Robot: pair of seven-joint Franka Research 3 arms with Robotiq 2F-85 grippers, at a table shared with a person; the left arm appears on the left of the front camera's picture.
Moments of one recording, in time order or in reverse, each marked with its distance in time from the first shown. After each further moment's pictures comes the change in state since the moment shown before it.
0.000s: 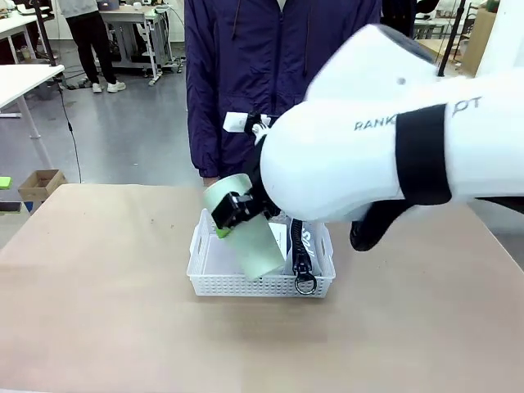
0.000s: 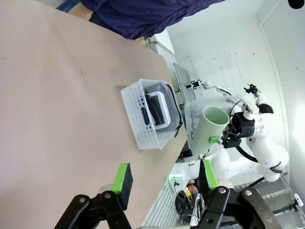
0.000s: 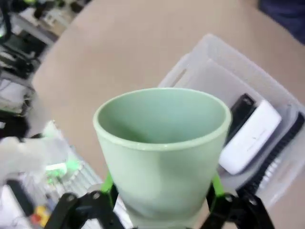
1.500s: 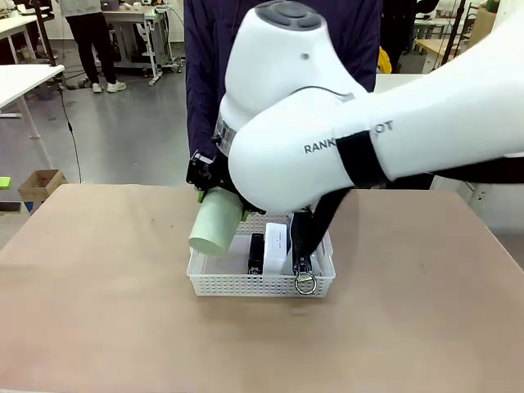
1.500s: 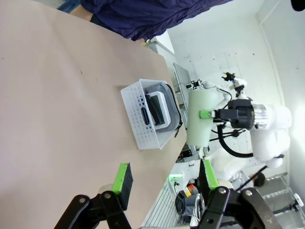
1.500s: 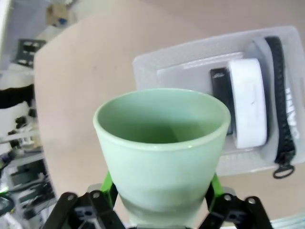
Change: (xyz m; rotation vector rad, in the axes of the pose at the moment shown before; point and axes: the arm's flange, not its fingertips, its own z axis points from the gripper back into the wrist) left arm 0.000 0.000 0.000 0.000 0.000 0.000; right arm 0.068 0.020 -0.043 -0.215 -0.017 -0.809
